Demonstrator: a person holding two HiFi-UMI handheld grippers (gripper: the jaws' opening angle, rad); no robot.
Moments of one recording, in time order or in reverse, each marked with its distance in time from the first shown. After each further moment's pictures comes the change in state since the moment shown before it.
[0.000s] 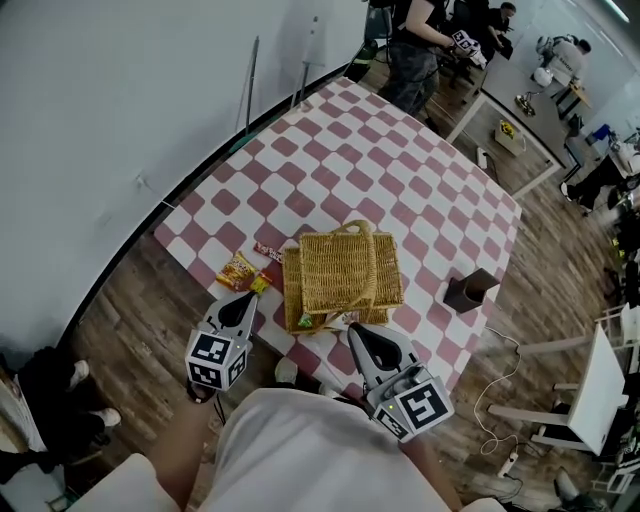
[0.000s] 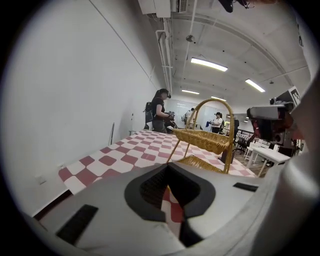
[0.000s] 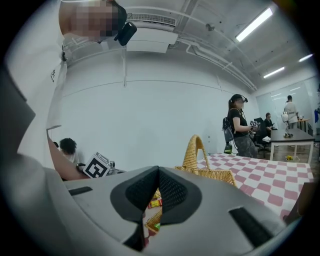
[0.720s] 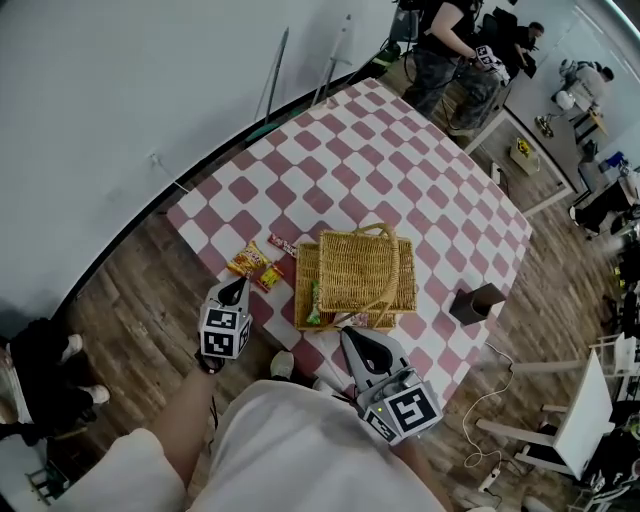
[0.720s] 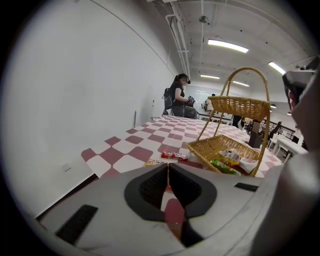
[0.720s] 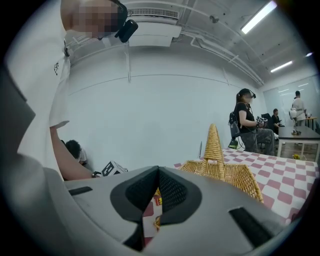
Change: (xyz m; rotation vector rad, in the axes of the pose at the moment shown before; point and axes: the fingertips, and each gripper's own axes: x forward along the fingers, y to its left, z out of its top) left arm 0.019 0.075 -0.078 -0.047 0.159 0.238; right arm 0.024 0.027 -0.015 -0.007 0.055 0.070
